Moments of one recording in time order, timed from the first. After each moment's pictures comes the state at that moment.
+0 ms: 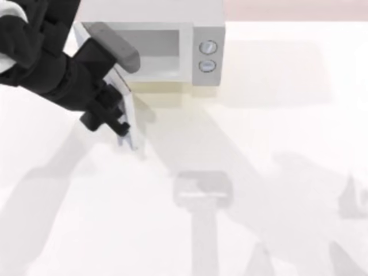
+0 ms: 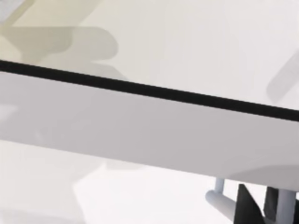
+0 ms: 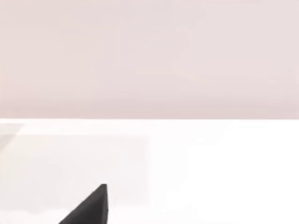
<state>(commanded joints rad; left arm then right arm) -0.35 1.59 1.23 -0.74 0.26 0.47 0.00 0.00 0.00 0.00 0.00 0.00</state>
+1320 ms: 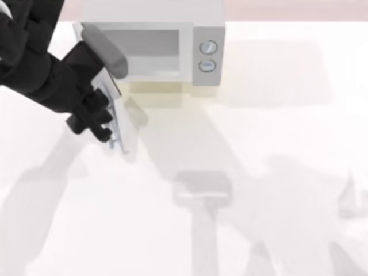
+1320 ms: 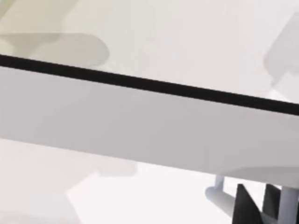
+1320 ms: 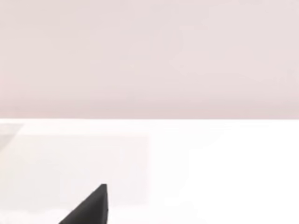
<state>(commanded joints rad) -0.29 1.60 1.22 -0.79 0.32 0.60 0.00 0.00 0.00 0.00 0.00 0.00</state>
